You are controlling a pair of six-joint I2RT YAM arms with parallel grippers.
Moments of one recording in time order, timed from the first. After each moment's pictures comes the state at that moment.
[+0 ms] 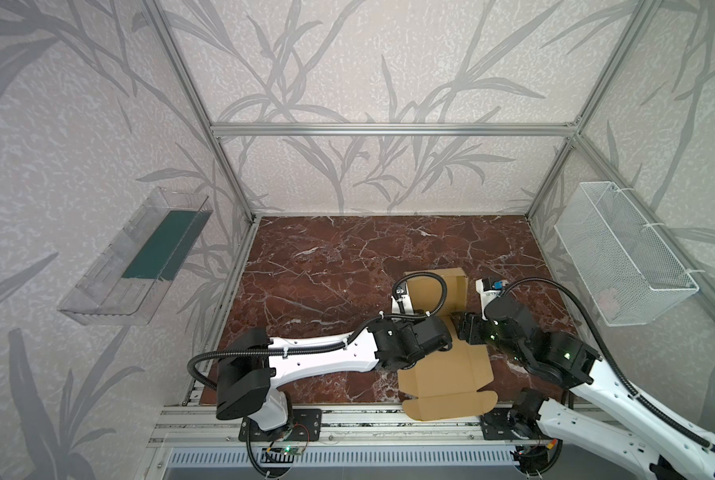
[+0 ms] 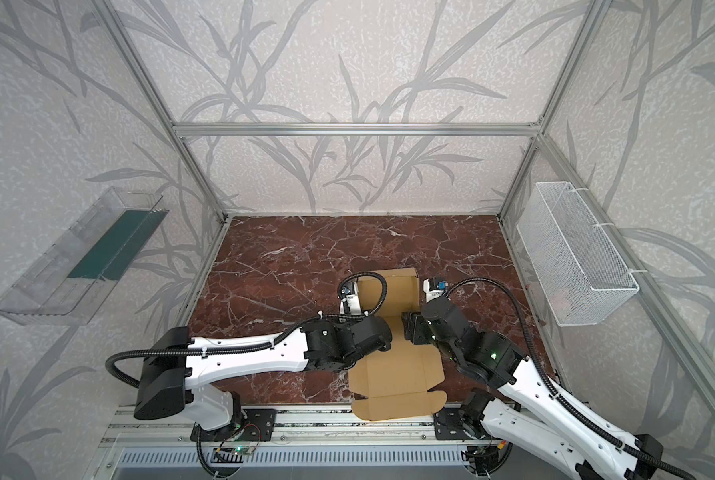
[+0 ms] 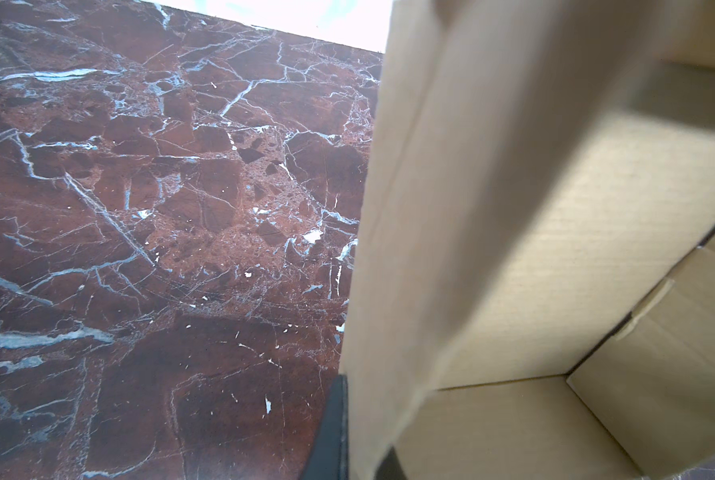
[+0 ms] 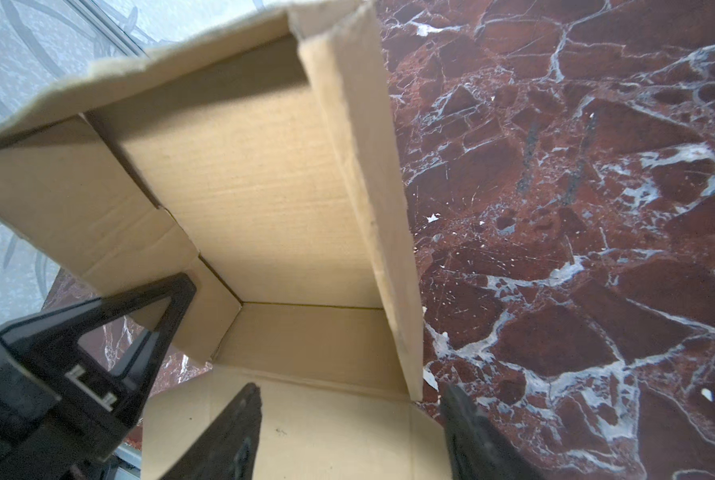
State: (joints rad) left arm -1.26 1.58 1.18 -0.58 -0.83 -1.12; right arm 0.82 0.74 0.82 -0.79 0.26 0.68
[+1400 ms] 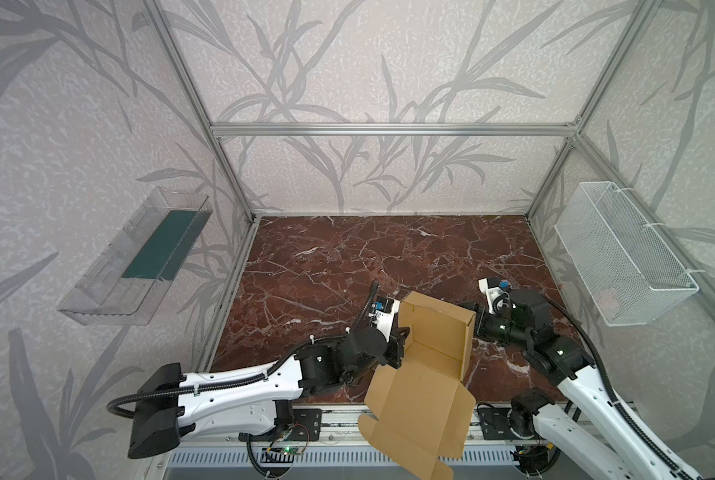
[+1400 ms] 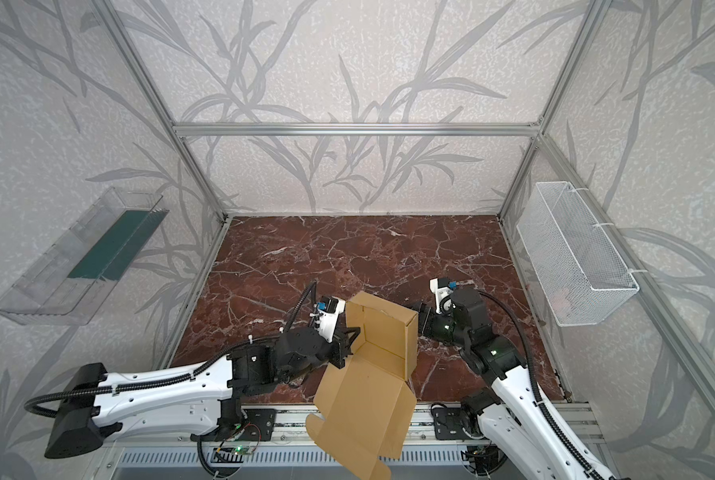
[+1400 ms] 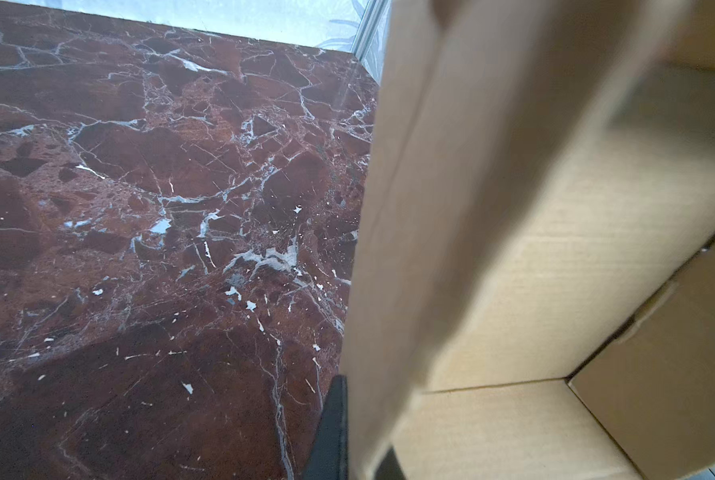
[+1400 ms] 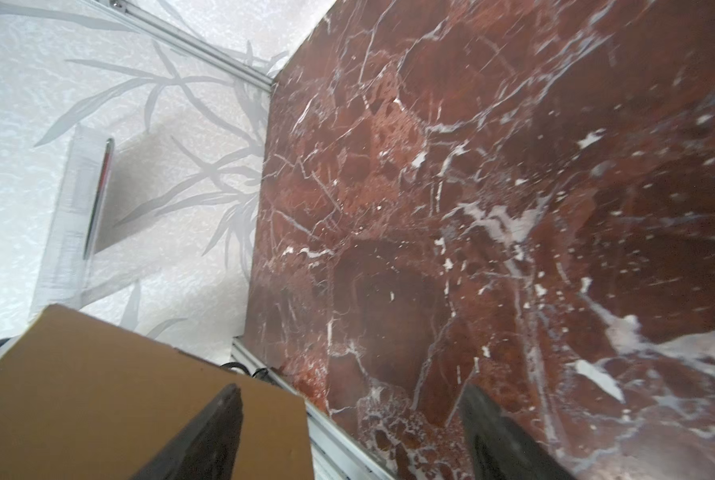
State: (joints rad) left arm -1.23 1.05 0.68 -0.06 -0.34 -0.64; right arm 0.42 0.68 0.58 -0.42 -0.49 0.87
